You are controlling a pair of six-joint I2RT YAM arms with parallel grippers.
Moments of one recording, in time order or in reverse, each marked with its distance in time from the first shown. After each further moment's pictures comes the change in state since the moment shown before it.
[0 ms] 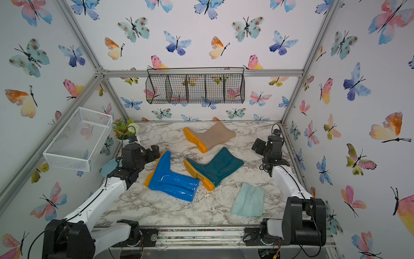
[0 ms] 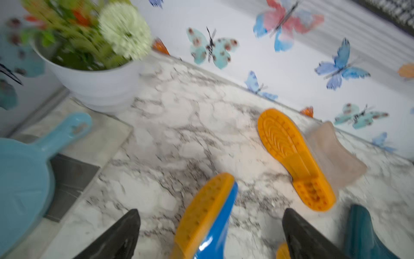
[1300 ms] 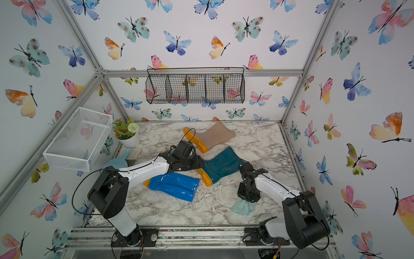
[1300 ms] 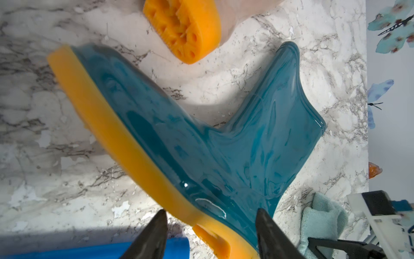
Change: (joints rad) left arm -0.424 0.591 0.434 -0.194 0.264 -0.214; right arm 0.418 -0.017 -0.175 -0.686 -0.136 0.320
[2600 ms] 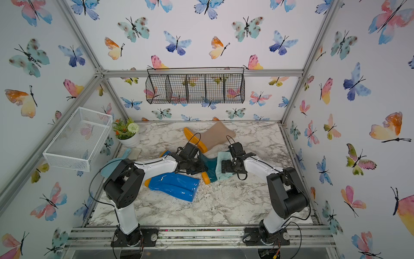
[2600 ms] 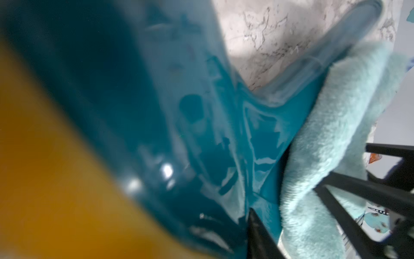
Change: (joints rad) left arm -0.016 0.152 0.036 0.020 0.128 -0.073; right arm 0.029 0.371 0.319 0.354 0.040 -0.352
